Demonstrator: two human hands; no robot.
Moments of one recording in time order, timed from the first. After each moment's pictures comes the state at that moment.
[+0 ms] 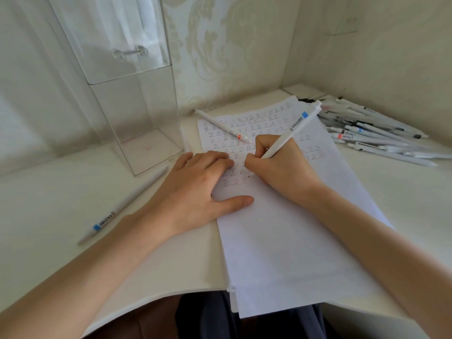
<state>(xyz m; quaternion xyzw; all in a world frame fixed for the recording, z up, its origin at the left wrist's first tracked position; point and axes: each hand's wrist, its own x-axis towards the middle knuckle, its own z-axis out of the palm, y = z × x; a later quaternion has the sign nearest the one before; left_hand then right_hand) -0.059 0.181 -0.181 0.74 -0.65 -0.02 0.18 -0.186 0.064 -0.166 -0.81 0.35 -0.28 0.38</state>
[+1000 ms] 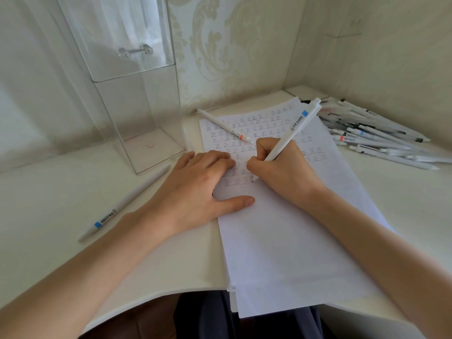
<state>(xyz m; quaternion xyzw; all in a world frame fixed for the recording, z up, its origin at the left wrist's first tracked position) -0.059 0.180 -0.181 0.74 -0.65 -0.02 0.19 -0.189 0.066 -0.164 -0.82 0.33 -0.26 0.39</state>
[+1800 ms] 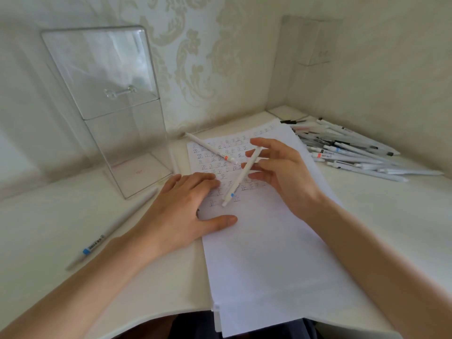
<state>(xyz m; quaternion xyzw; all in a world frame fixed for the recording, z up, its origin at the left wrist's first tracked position) -0.056 0.180 -0.183 0.73 -0.65 -0.02 0.21 -0.204 0.045 -0.153 -0.62 0.29 -0.34 0.64</state>
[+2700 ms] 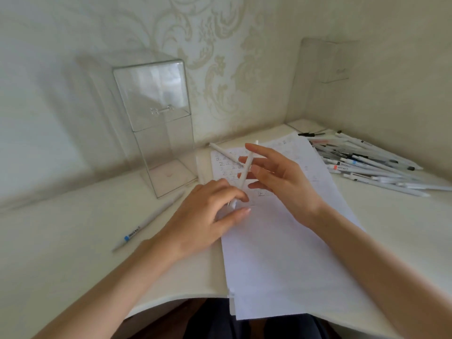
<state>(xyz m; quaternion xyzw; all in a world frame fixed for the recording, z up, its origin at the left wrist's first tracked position) -0.067 0.195 -0.174 0.66 -0.68 -0.01 0.33 -0.199 0.060 -0.153 -0.72 0.14 -0.30 0.61</state>
